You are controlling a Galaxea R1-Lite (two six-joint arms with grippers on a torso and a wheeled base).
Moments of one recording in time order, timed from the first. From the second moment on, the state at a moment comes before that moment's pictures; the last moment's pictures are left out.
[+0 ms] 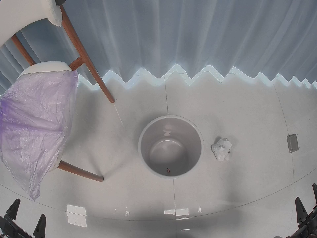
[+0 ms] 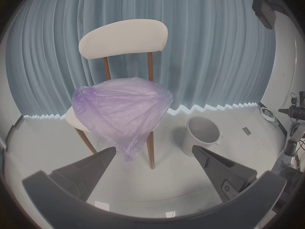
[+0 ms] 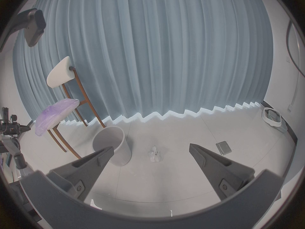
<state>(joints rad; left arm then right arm) 0.00 0.02 -0.02 0.03 -0.07 0.03 0.00 0.02 -0.02 0.00 -0.05 0.05</state>
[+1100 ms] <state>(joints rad) 0.00 0.02 -0.02 -0.16 -0.31 0.43 0.00 0.02 -0.02 0.00 -0.05 0.05</state>
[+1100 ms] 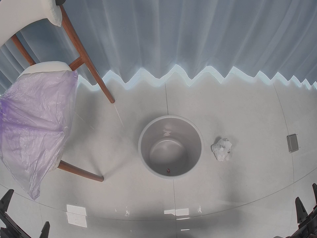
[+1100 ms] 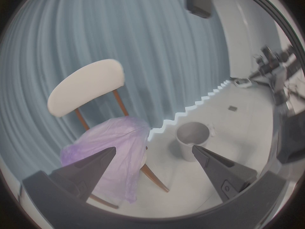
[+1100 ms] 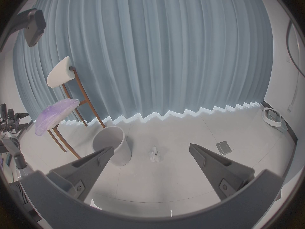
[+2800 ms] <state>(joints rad) -0.01 0.49 -0.32 -0.12 -0.40 0.54 0.00 0.02 -0.02 0.00 -0.05 0.05</state>
